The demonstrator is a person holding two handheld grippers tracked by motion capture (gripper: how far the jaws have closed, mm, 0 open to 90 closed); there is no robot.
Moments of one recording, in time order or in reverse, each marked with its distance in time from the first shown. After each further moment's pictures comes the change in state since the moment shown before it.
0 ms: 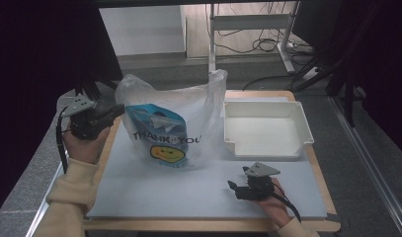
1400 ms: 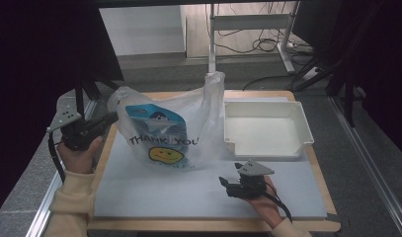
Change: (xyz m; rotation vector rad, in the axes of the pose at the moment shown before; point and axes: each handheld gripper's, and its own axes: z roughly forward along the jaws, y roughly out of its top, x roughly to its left) left arm 0.014 -0.030 -0.013 -0.088 -0.047 -0.060; right arm 0.023 0.026 -0.001 -0.087 -0.001 -0.002
